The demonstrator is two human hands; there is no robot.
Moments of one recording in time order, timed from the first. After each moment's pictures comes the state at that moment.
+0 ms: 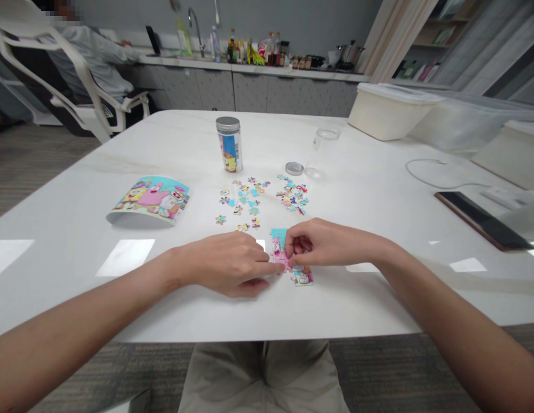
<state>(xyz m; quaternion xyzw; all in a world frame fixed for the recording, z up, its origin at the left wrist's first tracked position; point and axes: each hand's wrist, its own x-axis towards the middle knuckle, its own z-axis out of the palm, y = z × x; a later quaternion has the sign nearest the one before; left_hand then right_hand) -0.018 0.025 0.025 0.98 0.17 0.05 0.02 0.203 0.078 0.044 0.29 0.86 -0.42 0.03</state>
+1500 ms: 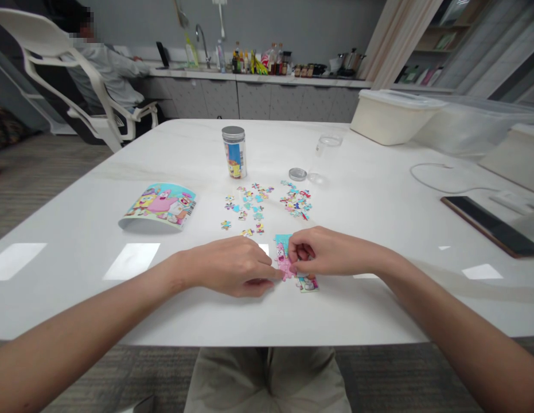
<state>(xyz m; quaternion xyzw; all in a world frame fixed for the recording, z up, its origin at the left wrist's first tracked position) -0.021 0.026 0.025 0.98 0.17 0.07 0.07 0.203 0.075 0.039 0.30 0.87 -0.39 0.03</state>
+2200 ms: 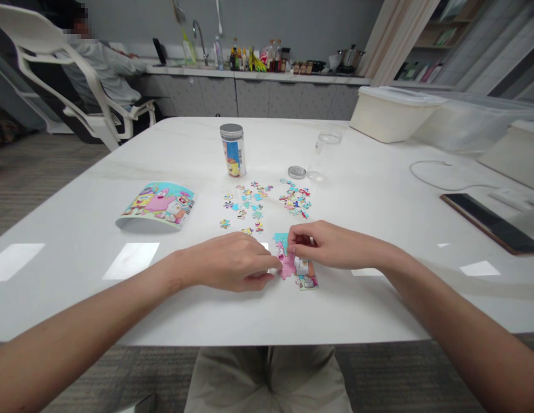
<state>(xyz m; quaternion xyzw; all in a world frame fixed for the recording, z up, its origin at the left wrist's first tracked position) -0.021 0.027 0.026 0.97 0.22 0.07 0.06 0.201 0.076 0.044 0.32 0.86 -0.39 0.00</state>
